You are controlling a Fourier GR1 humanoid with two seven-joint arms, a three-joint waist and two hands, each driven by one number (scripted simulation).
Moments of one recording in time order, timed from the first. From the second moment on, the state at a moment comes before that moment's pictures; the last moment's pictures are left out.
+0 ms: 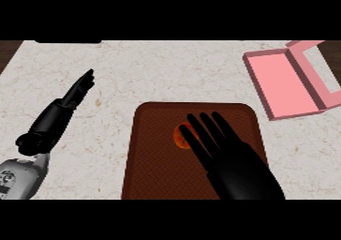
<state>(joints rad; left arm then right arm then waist) -0.23 0.48 -0.23 -1.54 0.11 0.01 -0.07 -0.36 -0.39 0.74 -2.08 0.93 0.40 0.61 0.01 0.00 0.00</state>
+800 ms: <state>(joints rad) -0.23 0.41 -0.16 -1.53 0.04 -0.05 -0.07 -0.39 -0.06 0.83 -1.83 1.13 0.53 0.79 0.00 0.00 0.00</state>
